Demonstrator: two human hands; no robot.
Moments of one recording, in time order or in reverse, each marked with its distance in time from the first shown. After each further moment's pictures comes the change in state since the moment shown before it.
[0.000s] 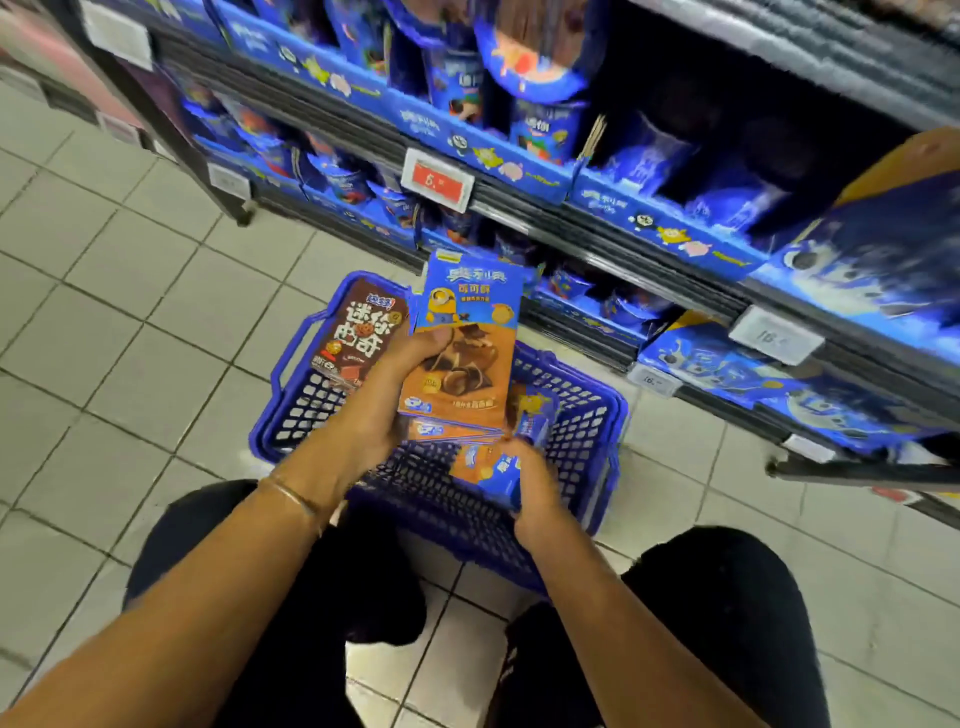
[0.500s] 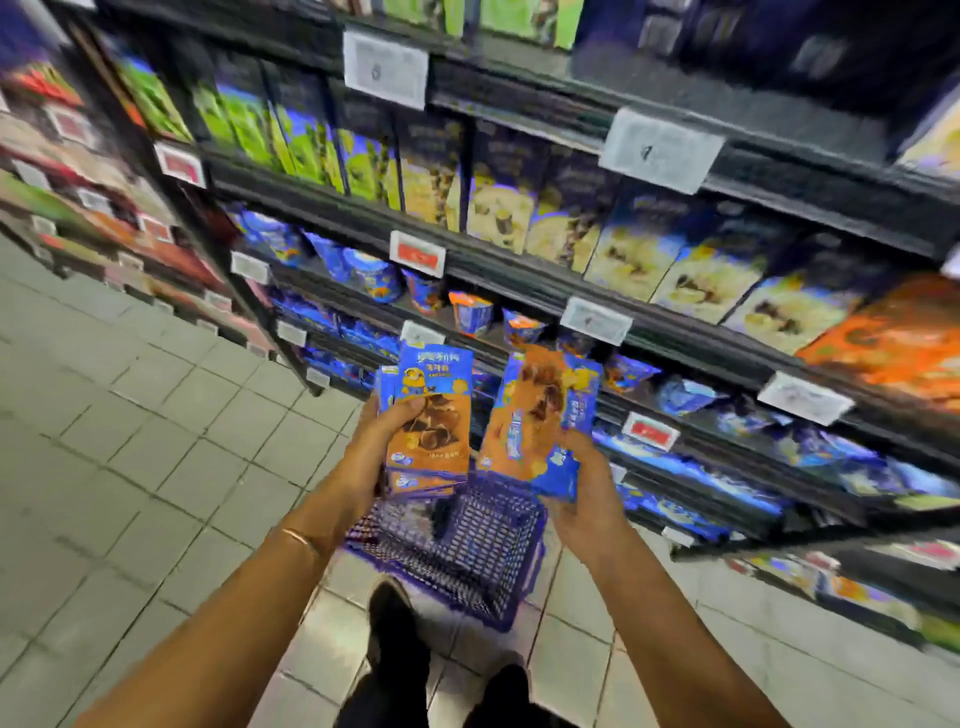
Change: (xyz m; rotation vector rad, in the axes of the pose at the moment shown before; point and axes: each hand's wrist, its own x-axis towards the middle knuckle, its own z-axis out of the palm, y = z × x) left_hand -0.288 0.258 0.109 -0.039 0.005 0.195; right_hand -0.451 -0.251 -0.088 0.251 -0.422 -0.407
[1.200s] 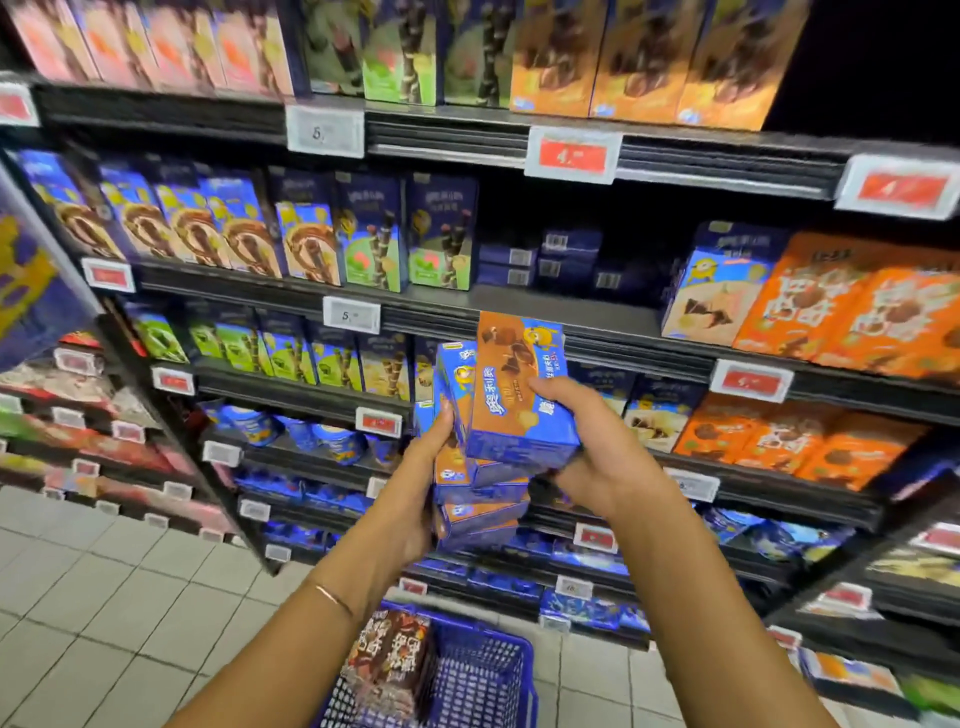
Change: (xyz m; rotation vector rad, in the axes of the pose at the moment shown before) left_hand -0.088 0.134 0.124 -0.031 -0.453 -0.083; right_hand -0.123 -0.190 0.093 -0.112 -0.268 -0.279
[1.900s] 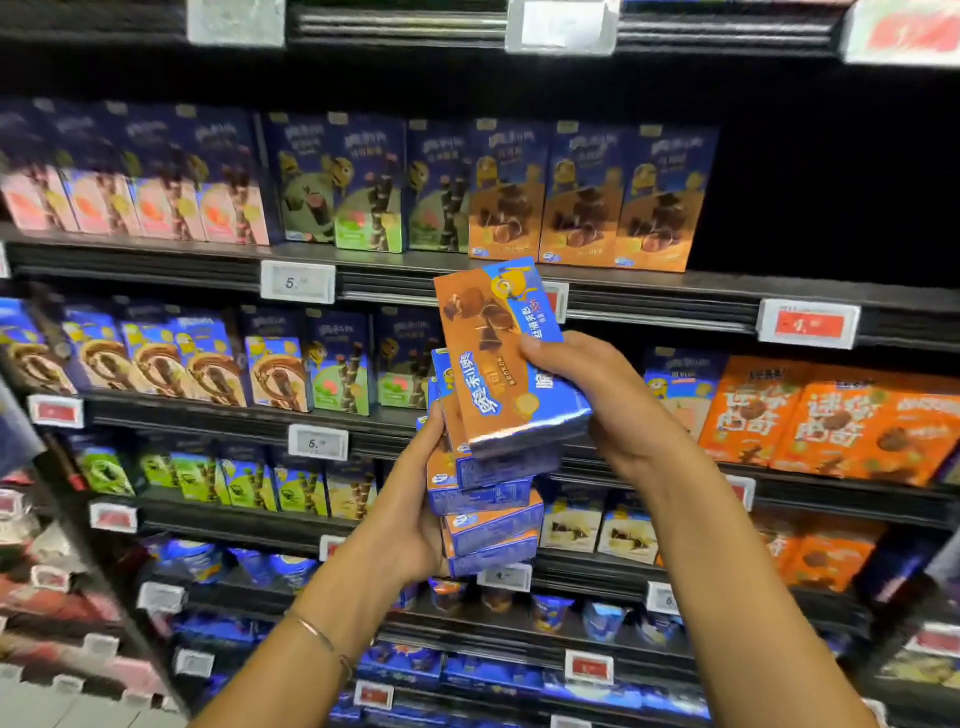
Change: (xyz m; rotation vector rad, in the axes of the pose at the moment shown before) left_hand 0.039 0.101 0.062 -0.007 -0.196 0.026; right_hand 0.018 -0.139 0.027 -0.445 -0.008 -0.455
